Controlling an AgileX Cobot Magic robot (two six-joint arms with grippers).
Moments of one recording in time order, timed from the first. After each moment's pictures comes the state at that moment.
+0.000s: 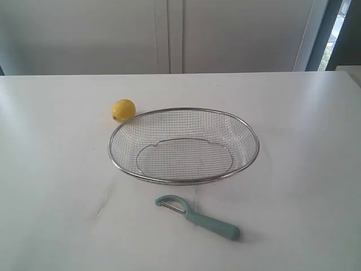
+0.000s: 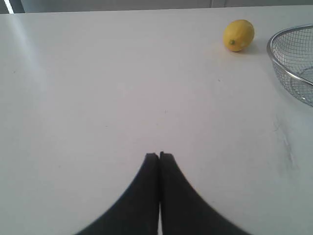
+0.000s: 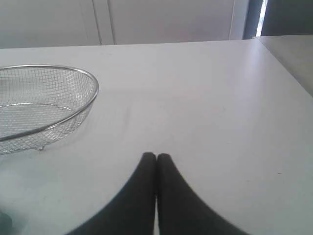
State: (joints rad) left arm -0.06 0.00 0.02 -0.13 0.37 0.11; right arm 0.05 0.01 -0.01 0.05 0.33 0.04
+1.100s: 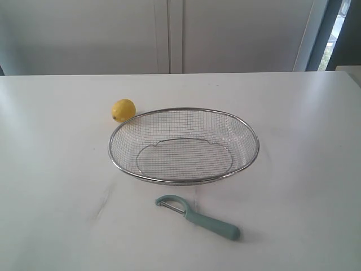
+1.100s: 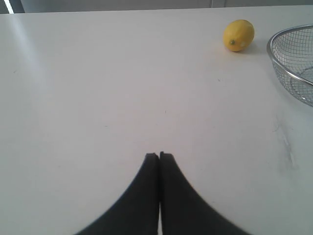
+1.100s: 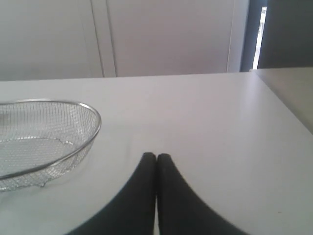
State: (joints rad) left arm -0.06 0.00 0.02 -0.13 0.37 0.11; right arm 0.05 0.01 -0.01 0.05 0.20 0.04
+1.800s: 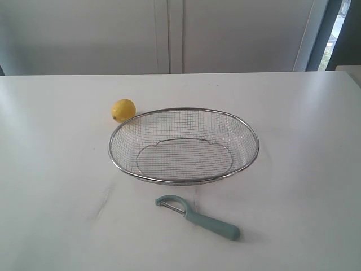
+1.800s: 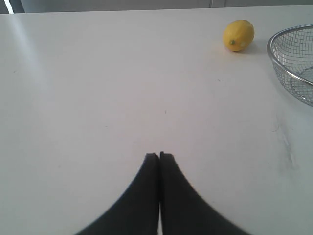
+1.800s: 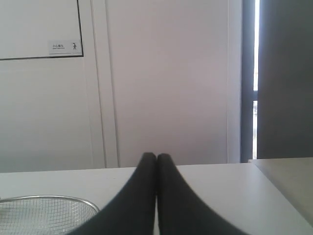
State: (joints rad) left arm -0.06 0.00 0.02 -0.13 0.37 0.11; right arm 0.05 0.01 -0.01 0.05 -0.12 0.04
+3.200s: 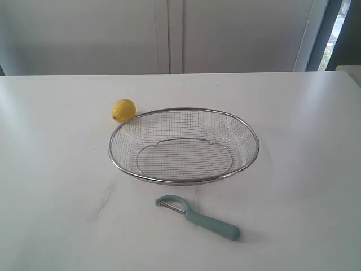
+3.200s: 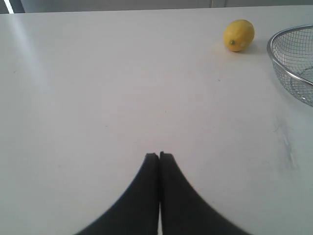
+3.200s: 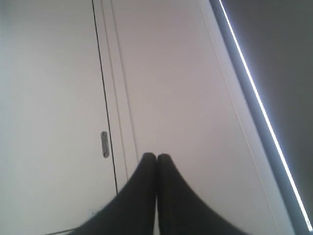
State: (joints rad) left arm -0.06 0.00 0.02 -0.13 0.37 0.11; right arm 0.05 0.01 -0.12 0.05 -0.55 0.22
